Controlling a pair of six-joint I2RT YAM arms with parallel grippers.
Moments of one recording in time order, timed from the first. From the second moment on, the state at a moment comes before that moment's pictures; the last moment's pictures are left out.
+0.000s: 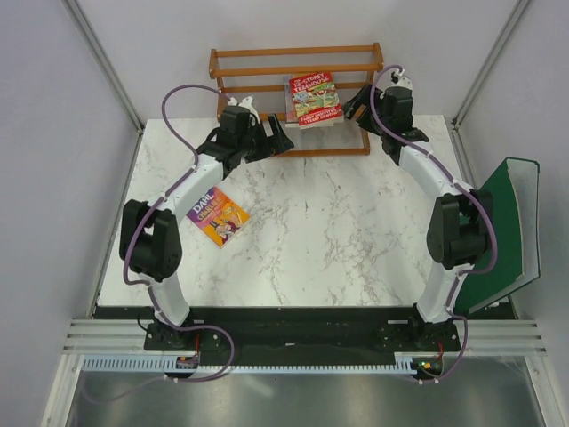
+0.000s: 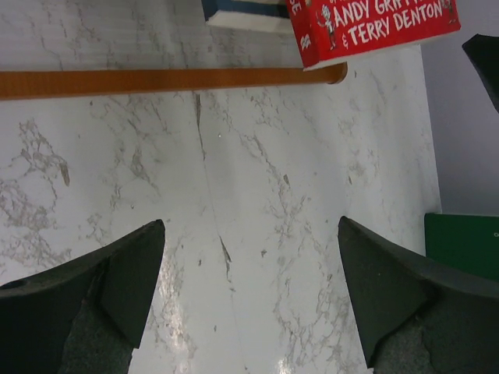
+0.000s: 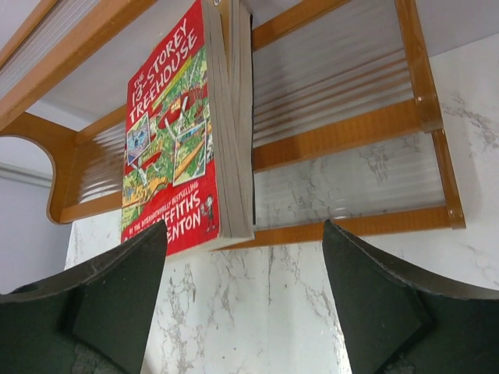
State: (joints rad) left arm -0.39 1.79 1.51 -0.24 0.19 -0.56; right arm 0.18 1.87 1.58 0.01 -0.06 0.63
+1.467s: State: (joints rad) left arm -0.33 2.30 2.11 -0.17 0.23 -0.64; right arm 0.18 2.19 1.82 0.23 -0.20 0.85
